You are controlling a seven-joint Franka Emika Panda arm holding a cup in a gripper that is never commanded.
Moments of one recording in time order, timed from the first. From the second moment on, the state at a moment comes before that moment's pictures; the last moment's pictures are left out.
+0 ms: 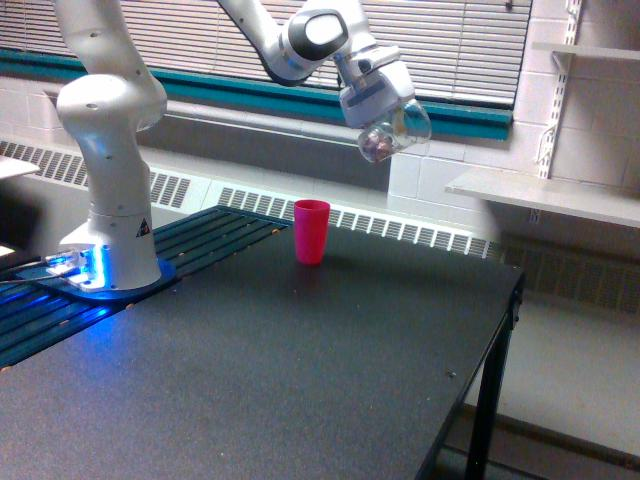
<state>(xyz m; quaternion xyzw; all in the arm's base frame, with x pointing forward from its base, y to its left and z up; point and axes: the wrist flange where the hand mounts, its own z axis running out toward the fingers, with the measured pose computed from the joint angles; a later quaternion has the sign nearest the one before) 0.367 0.273 0.401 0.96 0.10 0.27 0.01</state>
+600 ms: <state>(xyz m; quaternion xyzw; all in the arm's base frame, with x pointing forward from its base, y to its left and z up) 0.315 0.268 0.381 0.96 0.12 0.26 0.01</state>
